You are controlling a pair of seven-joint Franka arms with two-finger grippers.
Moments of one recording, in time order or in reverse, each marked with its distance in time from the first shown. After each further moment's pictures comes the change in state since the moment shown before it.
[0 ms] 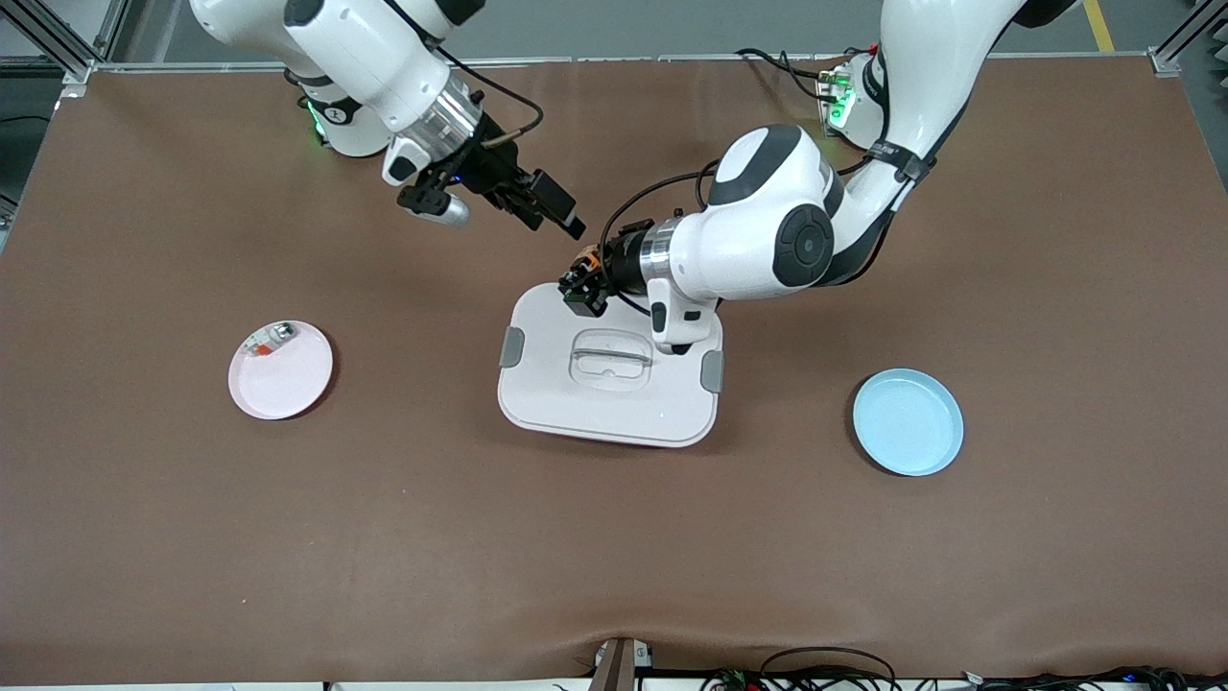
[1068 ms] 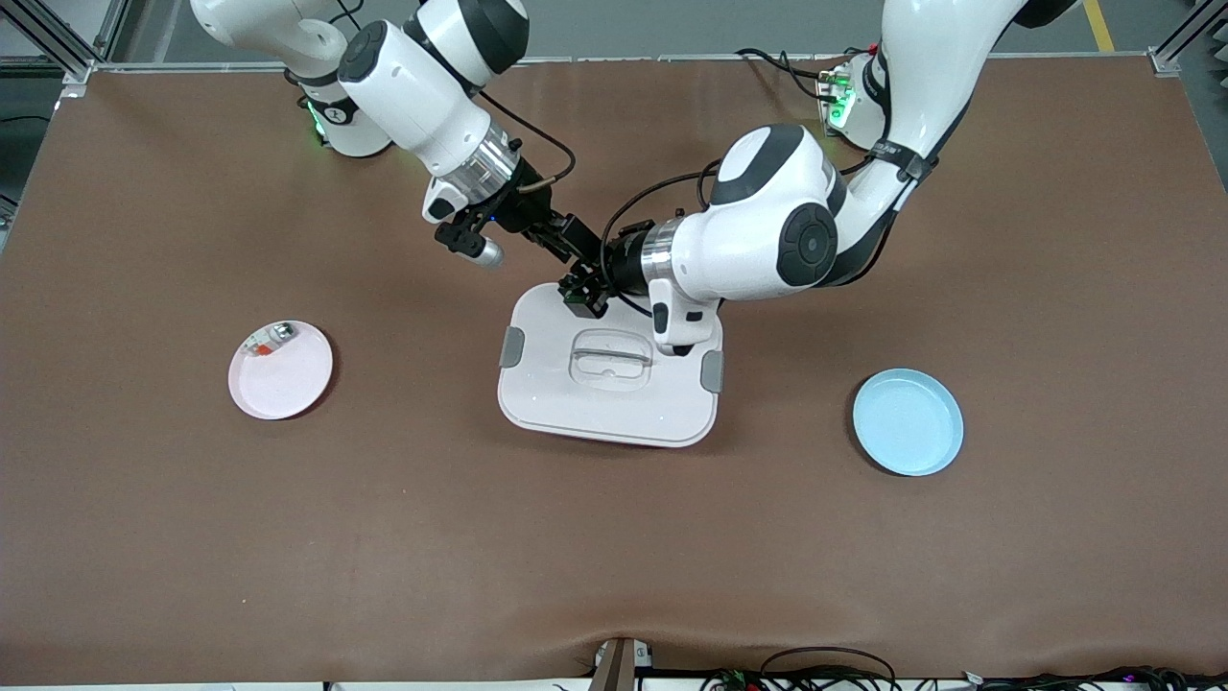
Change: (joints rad) left arm 0.000 0.000 0.002 0.008 0.000 0.000 -0.001; right arm 0.020 0.140 -0.001 0.084 0.031 0.068 0.029
